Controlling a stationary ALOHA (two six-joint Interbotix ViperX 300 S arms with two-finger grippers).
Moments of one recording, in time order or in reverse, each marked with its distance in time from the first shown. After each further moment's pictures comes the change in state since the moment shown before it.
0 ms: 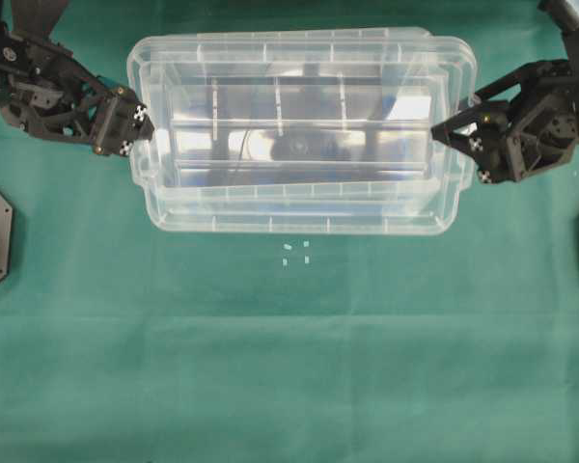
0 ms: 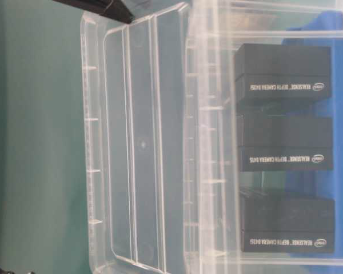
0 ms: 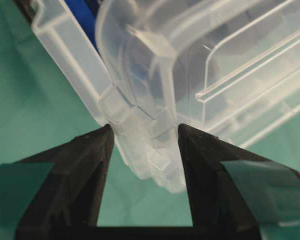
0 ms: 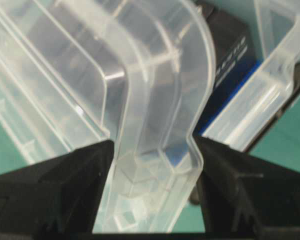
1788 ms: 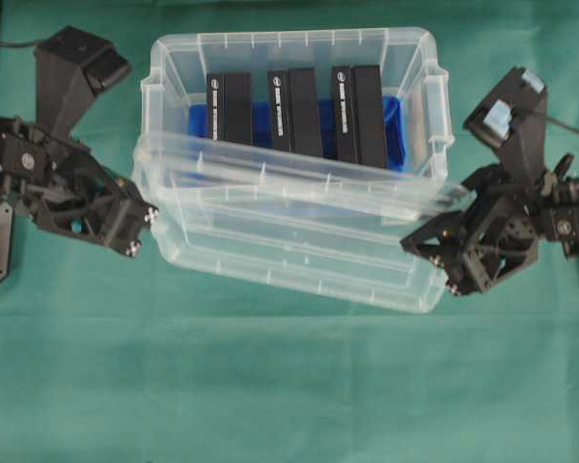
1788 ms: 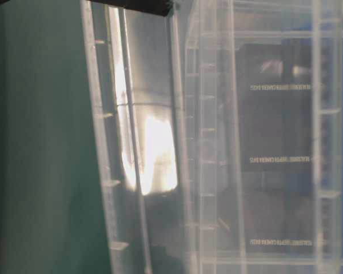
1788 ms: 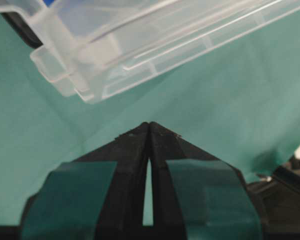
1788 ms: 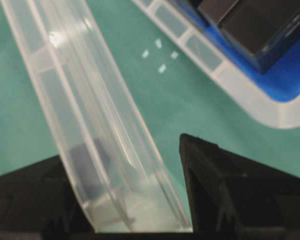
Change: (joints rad) left arm -0.270 0.043 0.012 -0.002 0.012 -0.210; right arm 0.288 0.163 -0.074 -0.035 0.078 0.207
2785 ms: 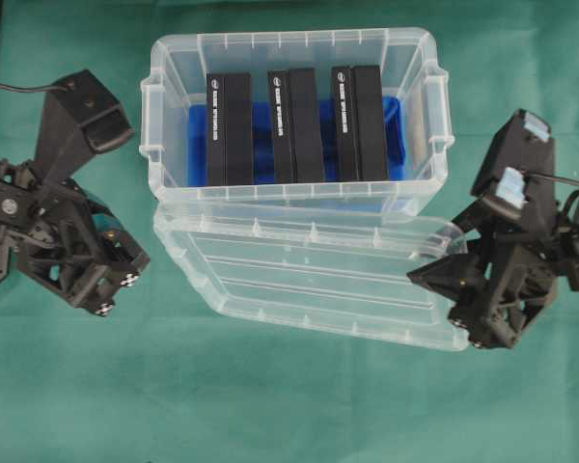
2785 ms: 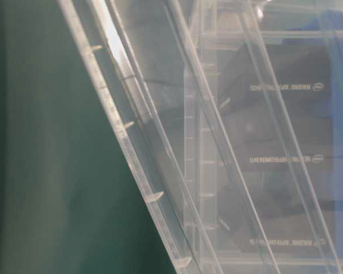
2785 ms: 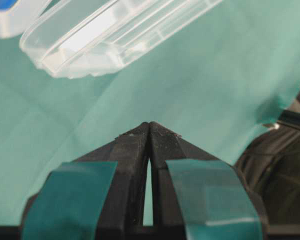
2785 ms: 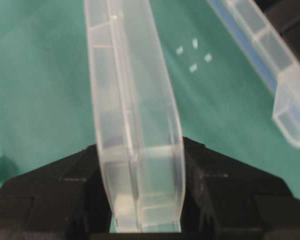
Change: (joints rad) left arm -0.117 -0.032 -0.003 0.002 -0.043 0.156; right arm 0.143 -0.012 -0.055 -0.115 0.051 -0.084
